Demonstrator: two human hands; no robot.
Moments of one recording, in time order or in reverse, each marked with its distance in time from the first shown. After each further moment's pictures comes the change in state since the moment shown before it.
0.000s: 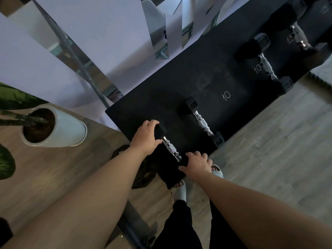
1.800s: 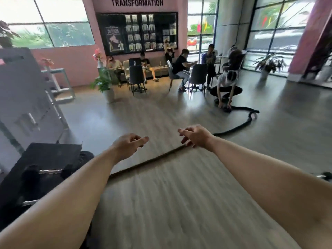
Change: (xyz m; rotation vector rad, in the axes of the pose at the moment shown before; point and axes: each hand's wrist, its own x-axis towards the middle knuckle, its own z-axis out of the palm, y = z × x) left_hand -0.328 0.756 0.027 -0.047 -0.409 1.181; right_hand -0.572 0.581 -0.251 1.050 1.168 0.356
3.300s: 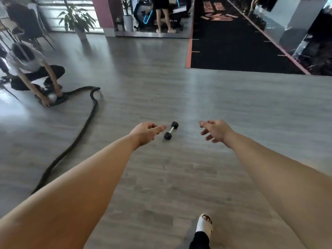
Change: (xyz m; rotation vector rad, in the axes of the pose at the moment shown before) left_hand 0.440 0.565 0.835 0.140 -0.959 0.460; right_hand -0.046 0.594 -0.672 0.302 0.966 0.851
